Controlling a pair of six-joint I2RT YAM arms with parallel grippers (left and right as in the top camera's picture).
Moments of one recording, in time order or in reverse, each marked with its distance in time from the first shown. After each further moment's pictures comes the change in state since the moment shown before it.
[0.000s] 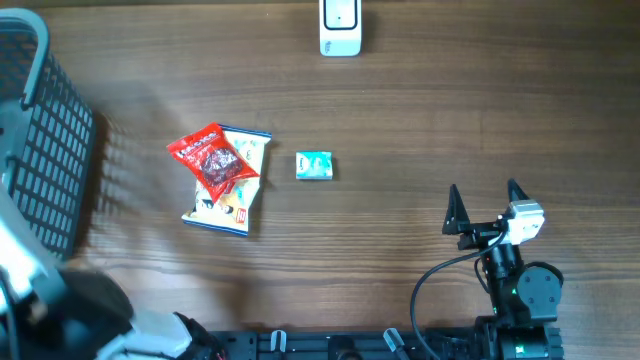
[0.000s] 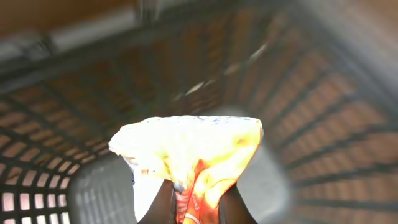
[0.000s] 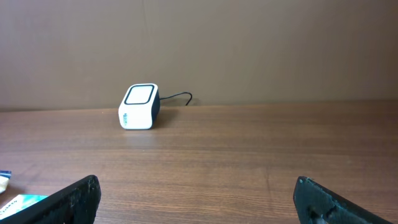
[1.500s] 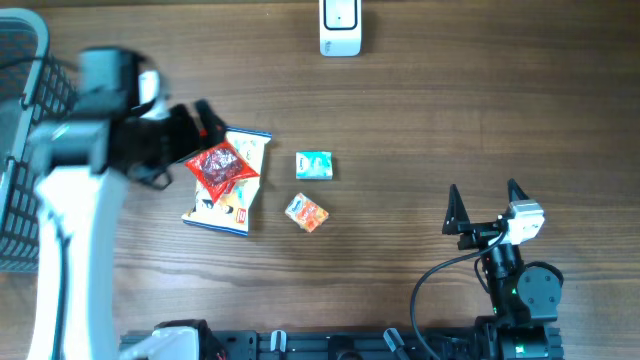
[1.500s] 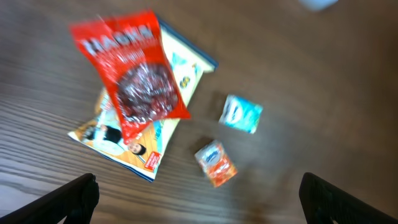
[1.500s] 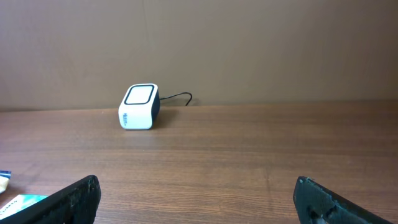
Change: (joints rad) left arm -0.592 -0.313 -0.270 -0.488 0.545 -0.148; right arm 0.000 0.000 0.000 0.000 0.000 0.000
